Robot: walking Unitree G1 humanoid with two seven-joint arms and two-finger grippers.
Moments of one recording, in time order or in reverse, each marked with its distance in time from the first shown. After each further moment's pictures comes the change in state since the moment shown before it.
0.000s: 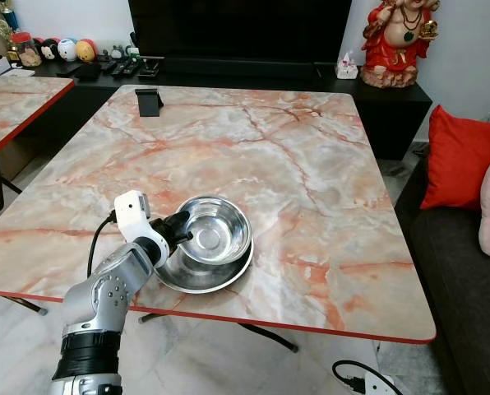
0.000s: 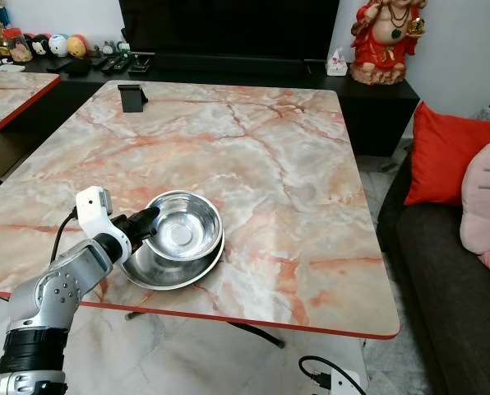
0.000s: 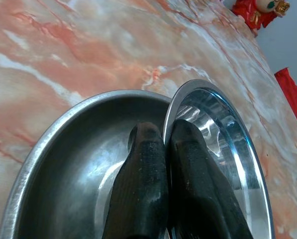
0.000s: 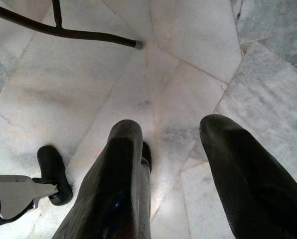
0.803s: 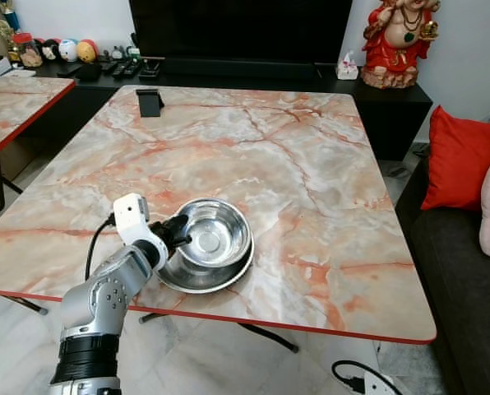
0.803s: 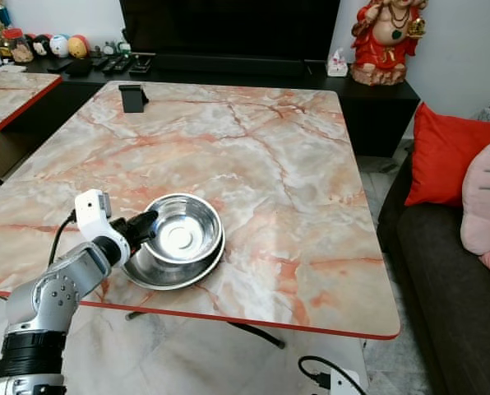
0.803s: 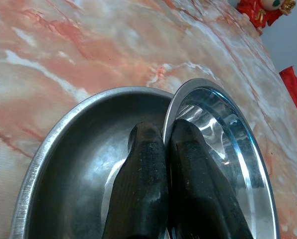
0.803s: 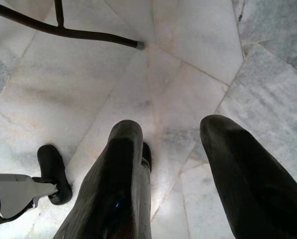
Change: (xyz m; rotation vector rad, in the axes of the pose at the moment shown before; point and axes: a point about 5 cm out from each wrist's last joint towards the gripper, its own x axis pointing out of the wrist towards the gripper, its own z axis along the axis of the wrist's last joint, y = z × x) left arm 0.000 0.001 -0.001 0.003 0.012 0.013; right arm 0.000 0.000 0.000 -0.007 0.000 0.002
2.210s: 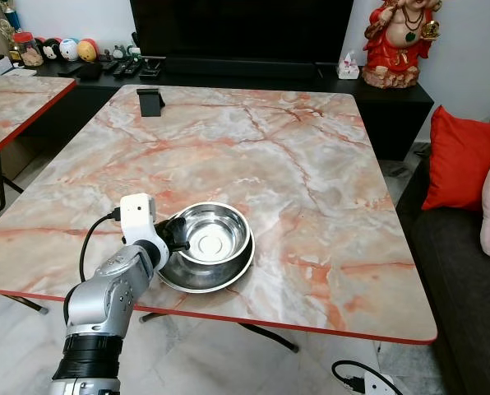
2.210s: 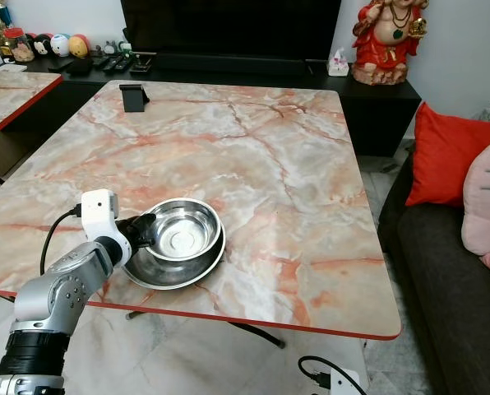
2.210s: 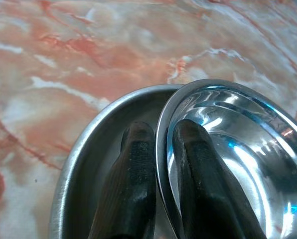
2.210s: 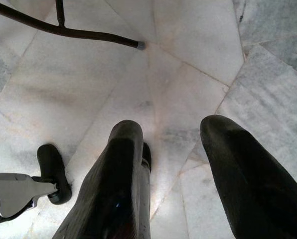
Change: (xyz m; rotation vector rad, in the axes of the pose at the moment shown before) left arm 0.005 -0.003 -0.003 0.249 0.005 0.068; right arm 0.000 -0.001 0.001 -0.007 -0.001 0.003
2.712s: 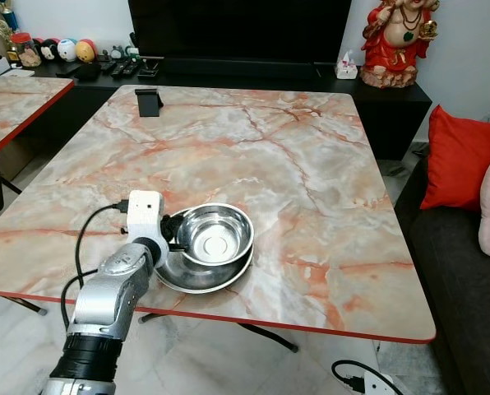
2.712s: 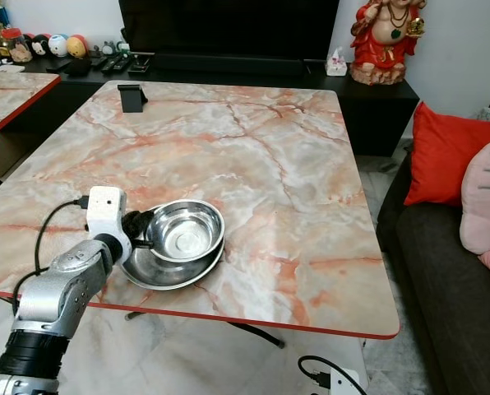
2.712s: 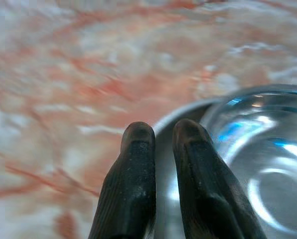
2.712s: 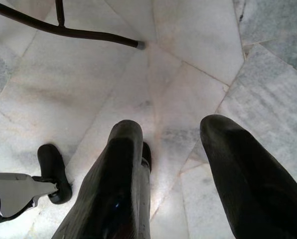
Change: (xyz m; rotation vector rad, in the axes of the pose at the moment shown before) left arm -0.002 0.005 0.011 0.349 -0.073 0.079; right arm 0.000 0.000 0.000 0.000 0.000 0.004
